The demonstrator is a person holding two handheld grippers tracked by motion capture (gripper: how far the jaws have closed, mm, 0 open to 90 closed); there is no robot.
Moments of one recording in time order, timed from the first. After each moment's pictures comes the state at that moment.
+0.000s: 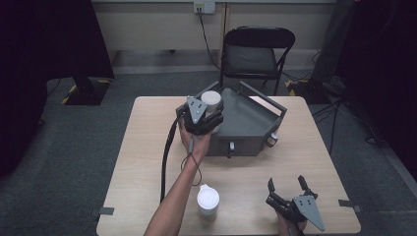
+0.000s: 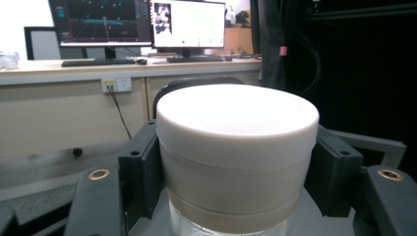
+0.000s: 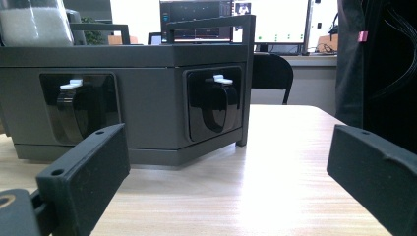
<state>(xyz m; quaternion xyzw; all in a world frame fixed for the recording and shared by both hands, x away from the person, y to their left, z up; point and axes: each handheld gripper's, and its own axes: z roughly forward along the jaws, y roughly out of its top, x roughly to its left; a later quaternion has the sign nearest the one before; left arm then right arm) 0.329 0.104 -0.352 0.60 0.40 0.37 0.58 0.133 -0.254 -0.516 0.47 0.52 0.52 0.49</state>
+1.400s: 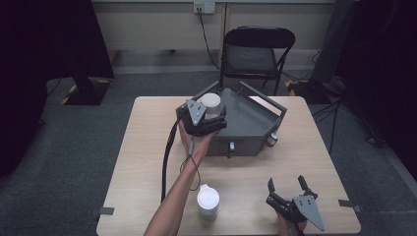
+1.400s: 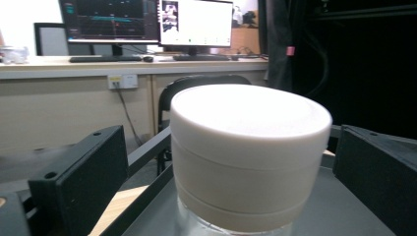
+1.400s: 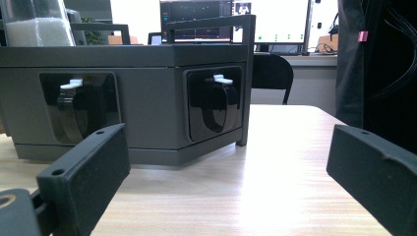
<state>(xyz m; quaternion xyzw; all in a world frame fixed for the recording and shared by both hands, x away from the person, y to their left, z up) 0.328 0.106 -0.358 0.60 0.41 0.37 0.58 0.133 -0.254 -0.516 0.47 0.52 0.52 0.49</state>
